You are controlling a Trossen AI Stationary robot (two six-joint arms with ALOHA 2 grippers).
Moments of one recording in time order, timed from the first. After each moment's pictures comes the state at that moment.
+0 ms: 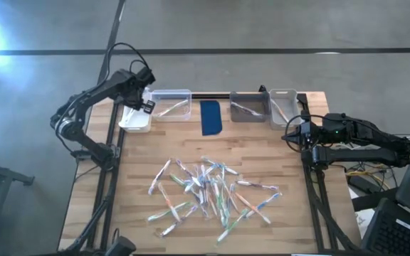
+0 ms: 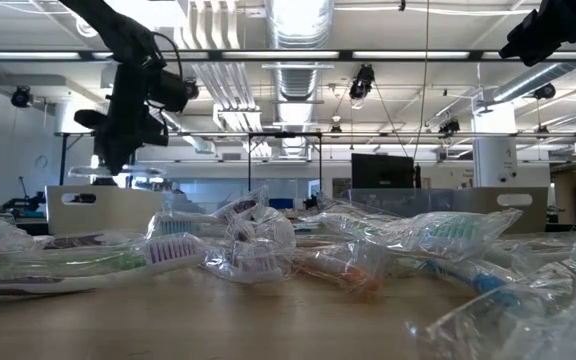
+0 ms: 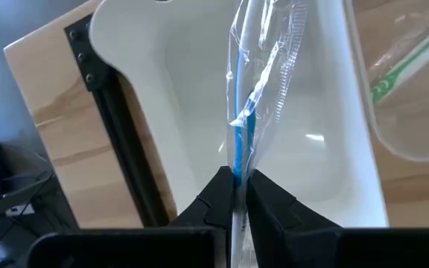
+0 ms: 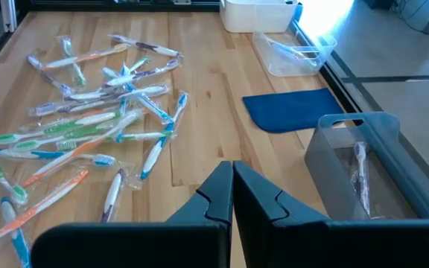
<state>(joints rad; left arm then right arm) 0.95 1.48 1.18 -1.17 -0.31 -0.31 -0.12 0.40 0.75 -0.86 0.04 -0.02</state>
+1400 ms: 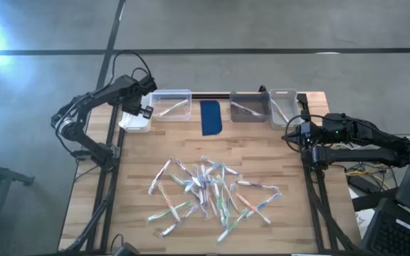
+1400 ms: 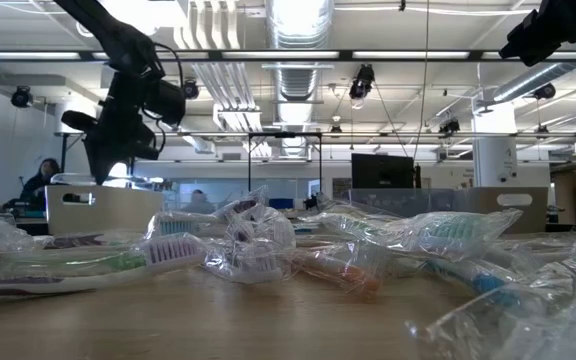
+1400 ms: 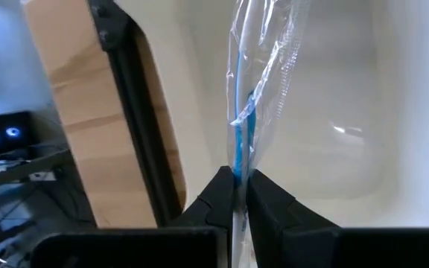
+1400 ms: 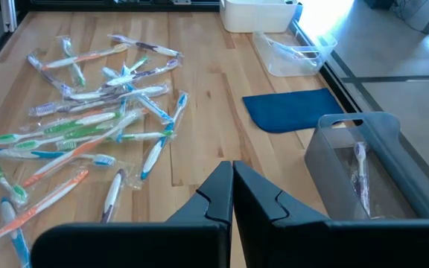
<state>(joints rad) 0.91 1.48 1.10 -1.19 -0.41 -0.44 -0.12 0.40 0.75 -0.86 0.04 -0.02</state>
